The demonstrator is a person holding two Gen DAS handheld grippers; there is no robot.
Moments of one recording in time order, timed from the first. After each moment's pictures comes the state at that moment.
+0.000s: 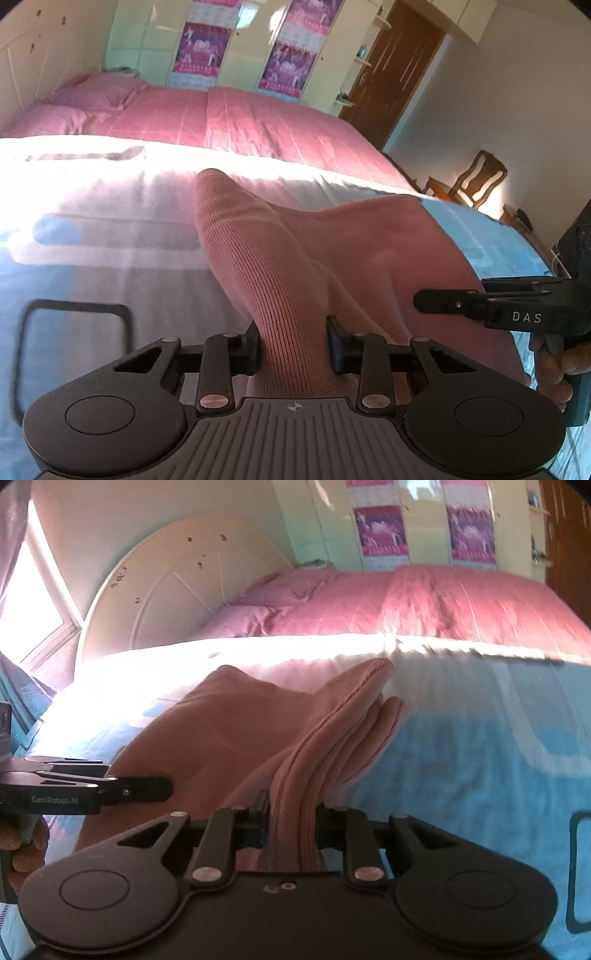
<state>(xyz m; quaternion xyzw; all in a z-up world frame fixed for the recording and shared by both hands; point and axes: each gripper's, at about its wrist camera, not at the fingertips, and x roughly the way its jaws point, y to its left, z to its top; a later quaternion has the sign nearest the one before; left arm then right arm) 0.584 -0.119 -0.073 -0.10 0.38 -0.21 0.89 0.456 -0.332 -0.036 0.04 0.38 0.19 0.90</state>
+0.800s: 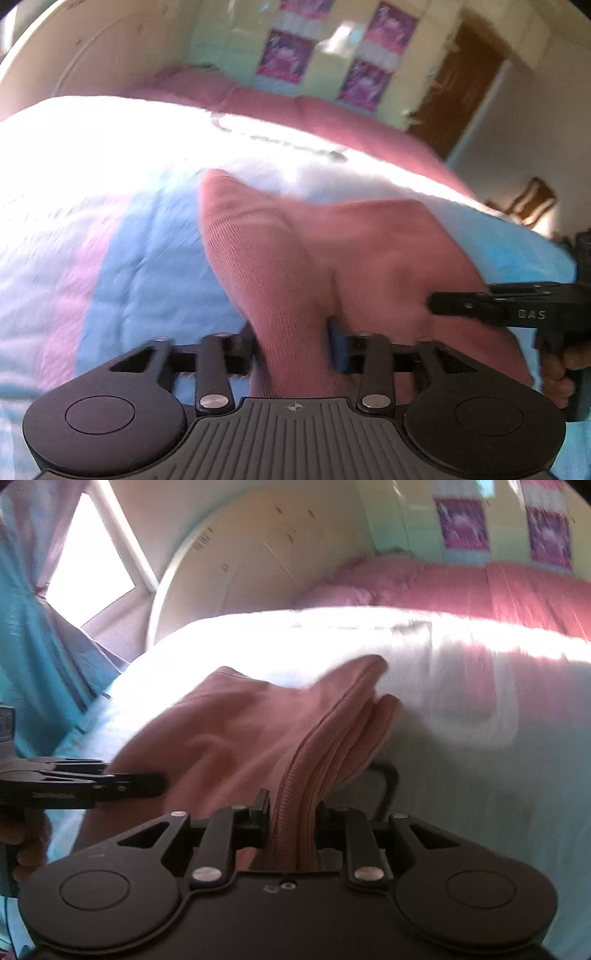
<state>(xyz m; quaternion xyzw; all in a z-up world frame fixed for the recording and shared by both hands) 0.538 0.152 -0.113 -0.11 0.40 -0.11 0.90 0.472 -0.118 -0.076 0.05 0.40 0.26 0.87</state>
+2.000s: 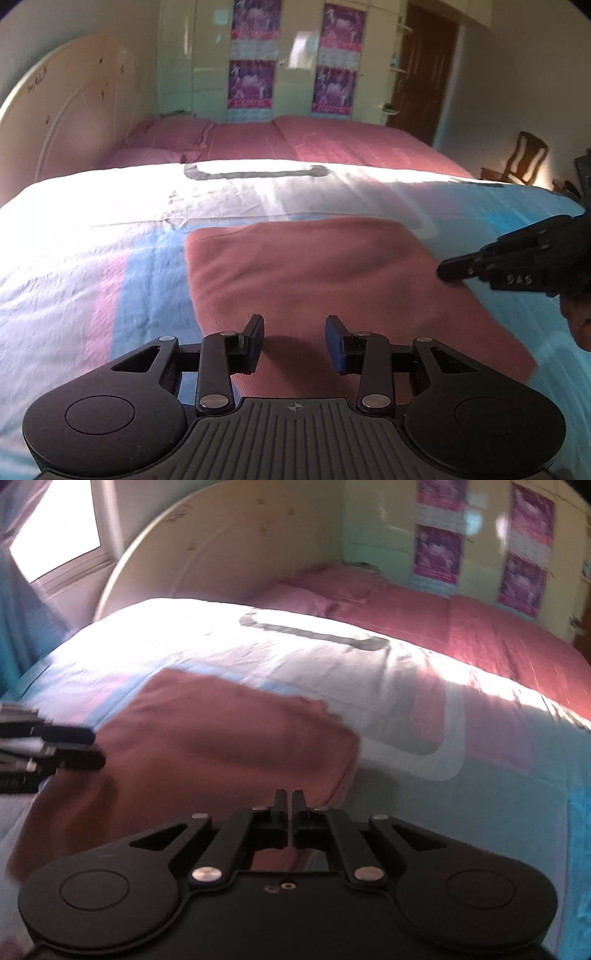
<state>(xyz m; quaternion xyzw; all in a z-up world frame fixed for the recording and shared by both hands) 0.516 0.112 -0.078 0.01 0.35 -0.14 0.93 0.471 -0.091 -0.070 -0.08 0.38 0.19 0.90</state>
